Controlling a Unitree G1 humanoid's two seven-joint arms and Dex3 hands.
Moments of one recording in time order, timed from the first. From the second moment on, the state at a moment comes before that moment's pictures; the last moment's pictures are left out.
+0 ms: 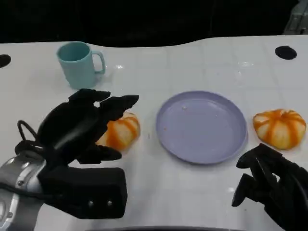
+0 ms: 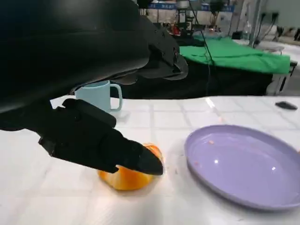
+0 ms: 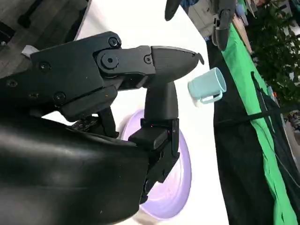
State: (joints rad) left arm -0.20 0.43 -0.24 -0.18 0.70 -0.06 -0.22; right arm 0.23 -0.04 -0.04 -0.45 0.43 0.51 0.16
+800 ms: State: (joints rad) left arm -0.57 0.28 -0.50 0.43 0.93 0.09 -0.23; right arm 0.23 -0.04 -0.05 -0.46 0.43 0.52 0.18
